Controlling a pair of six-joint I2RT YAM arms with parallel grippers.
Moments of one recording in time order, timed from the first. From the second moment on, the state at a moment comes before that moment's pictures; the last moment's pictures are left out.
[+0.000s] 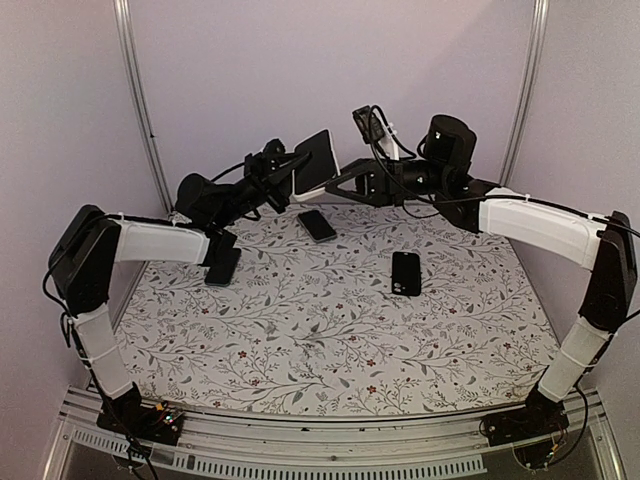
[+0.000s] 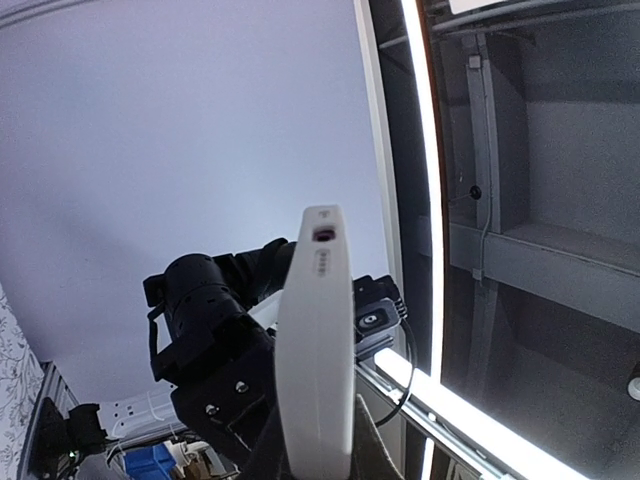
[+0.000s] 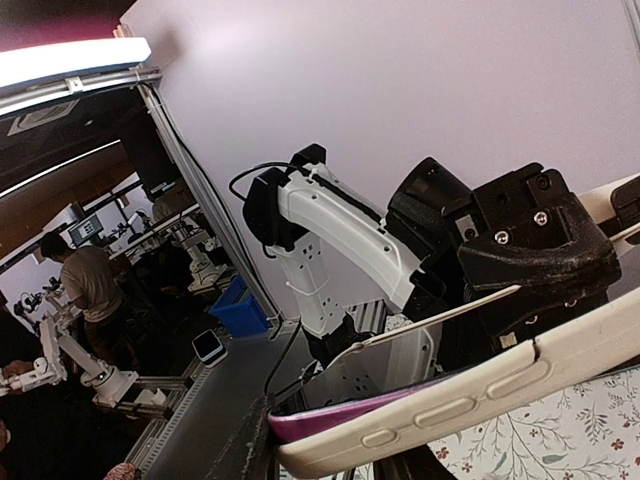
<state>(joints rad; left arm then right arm) -0.60 1.85 1.16 1.41 0.70 -1.99 0.71 1.69 1.45 0.42 -1.13 0.56</state>
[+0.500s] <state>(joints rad) -0.61 1.86 1.21 1.46 0.70 -2.02 0.71 1.74 1.52 0.50 -1.21 0.60</state>
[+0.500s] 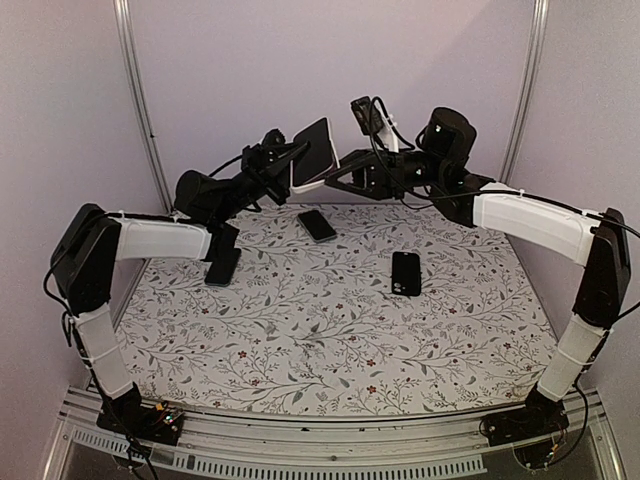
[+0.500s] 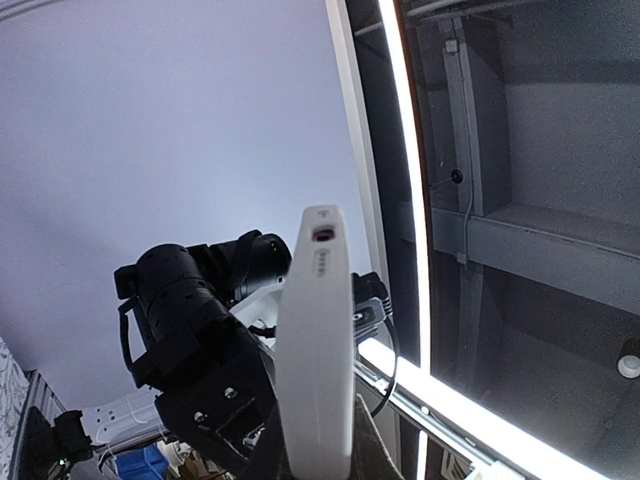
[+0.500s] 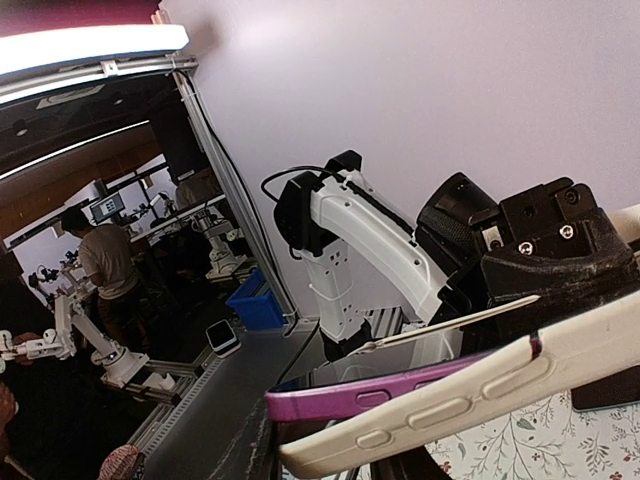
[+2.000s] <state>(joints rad) -0.58 1.90 1.38 1.41 0.78 -1.91 0.71 1.69 1.61 0.12 -1.08 0.45</state>
